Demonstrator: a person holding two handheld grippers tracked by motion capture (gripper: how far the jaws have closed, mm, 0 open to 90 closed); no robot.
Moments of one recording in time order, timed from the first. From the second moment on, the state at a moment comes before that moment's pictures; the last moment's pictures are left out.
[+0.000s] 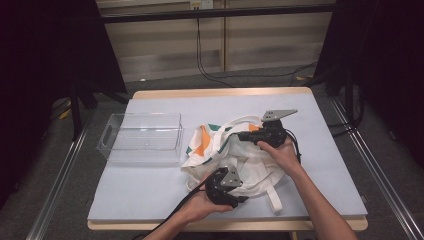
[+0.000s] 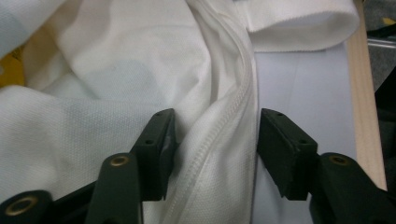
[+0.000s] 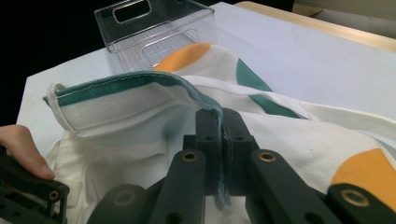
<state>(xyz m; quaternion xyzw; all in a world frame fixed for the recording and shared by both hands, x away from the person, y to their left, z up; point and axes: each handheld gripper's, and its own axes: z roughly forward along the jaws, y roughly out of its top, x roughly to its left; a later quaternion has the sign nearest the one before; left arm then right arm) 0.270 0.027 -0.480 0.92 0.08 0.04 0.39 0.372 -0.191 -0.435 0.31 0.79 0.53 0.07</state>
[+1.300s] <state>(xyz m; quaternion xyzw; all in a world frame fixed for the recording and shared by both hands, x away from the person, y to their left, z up) 0.272 0.042 -0.447 0.91 0.08 -0.04 0.41 0.484 -0.210 -0.405 0.41 0.79 0.44 0.08</state>
